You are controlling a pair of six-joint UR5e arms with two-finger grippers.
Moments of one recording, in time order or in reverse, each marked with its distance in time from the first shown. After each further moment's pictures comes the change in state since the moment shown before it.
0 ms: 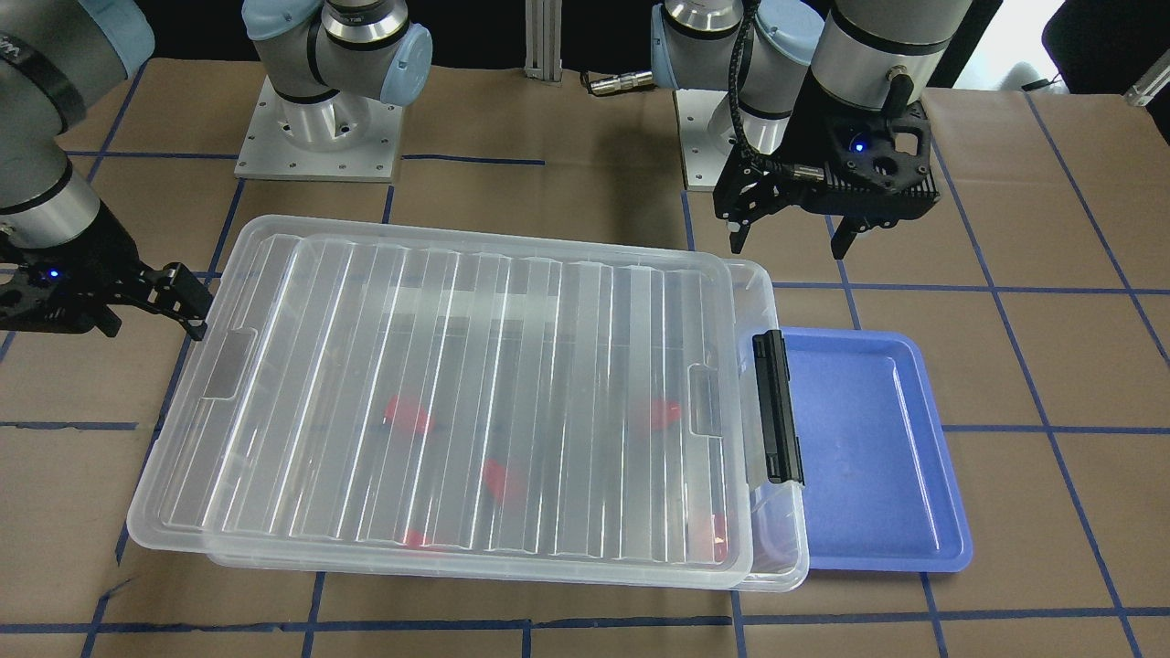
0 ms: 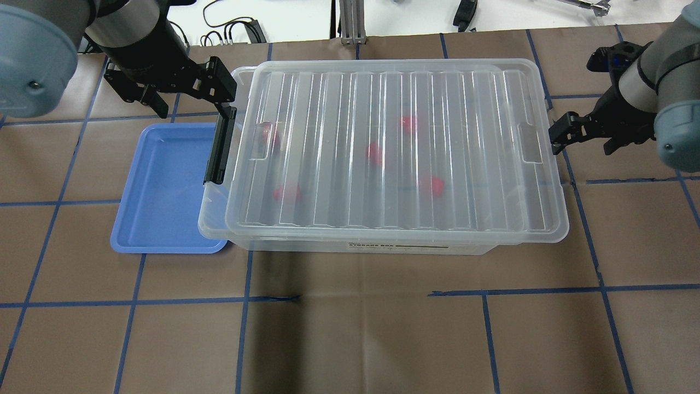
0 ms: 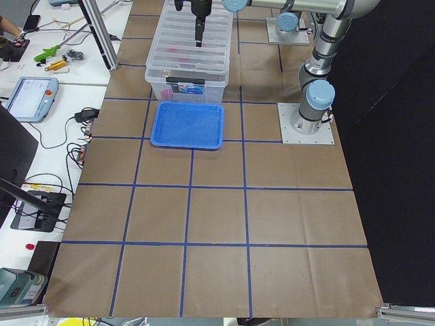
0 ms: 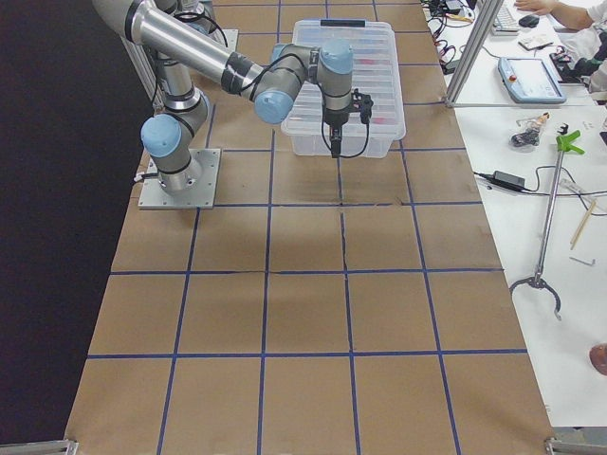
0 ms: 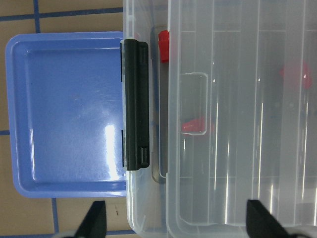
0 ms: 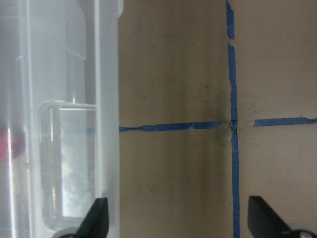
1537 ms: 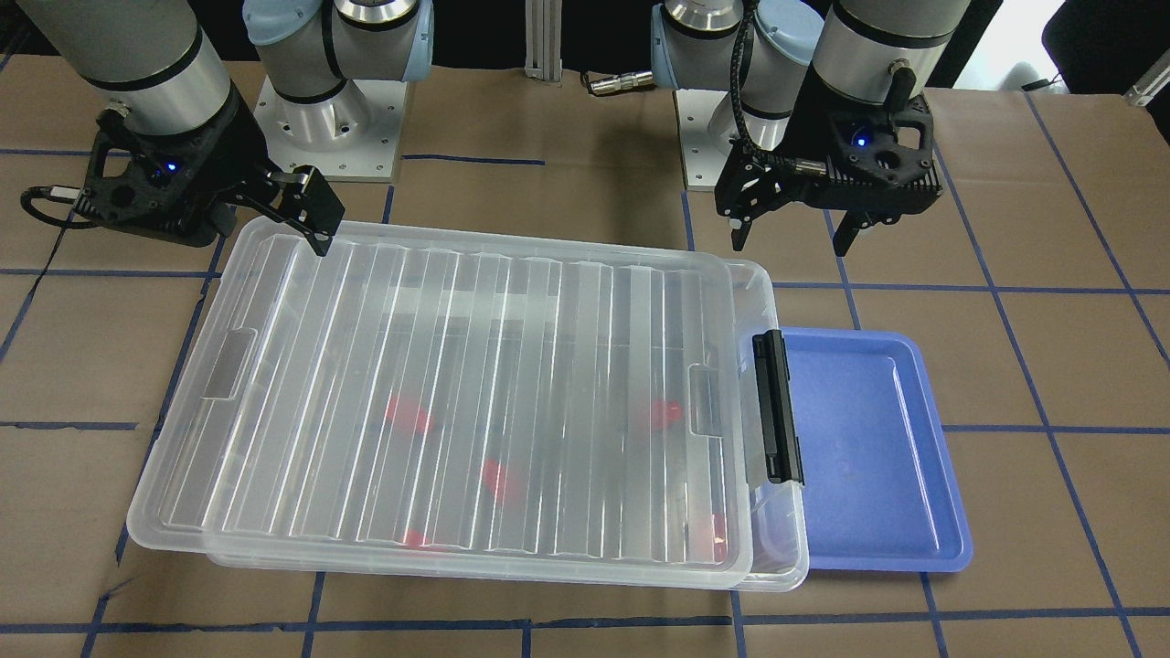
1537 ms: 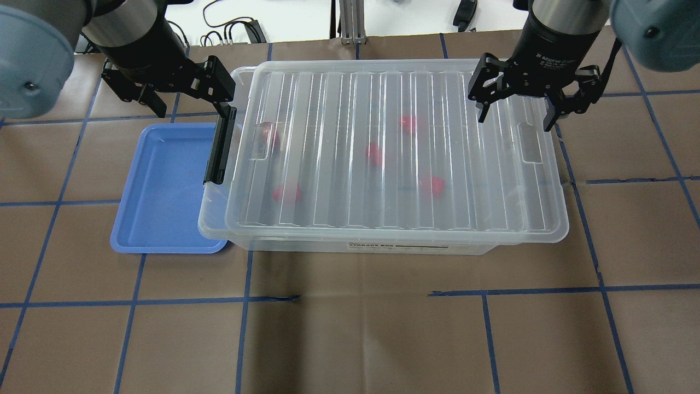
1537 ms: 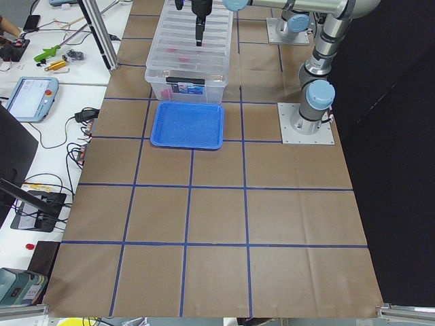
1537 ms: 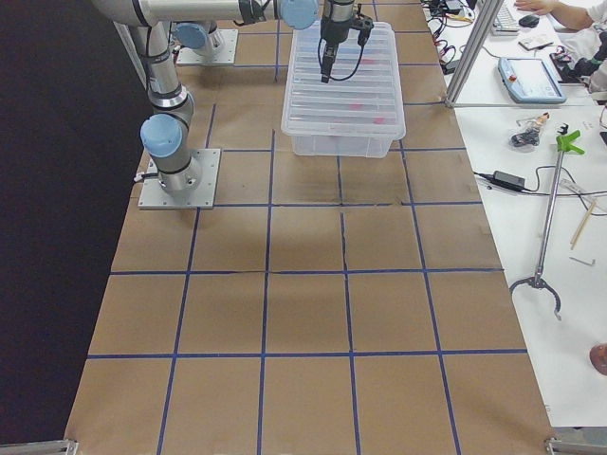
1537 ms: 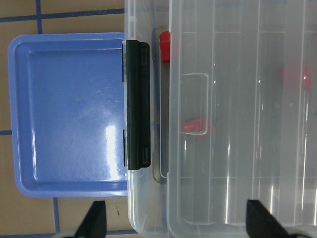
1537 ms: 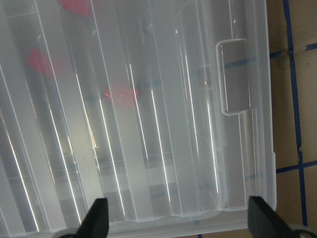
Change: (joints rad) left arm 0.000 0.005 0.000 0.000 0.004 -0.001; right arm 0.307 0.014 -0.394 0.536 -0.016 0.480
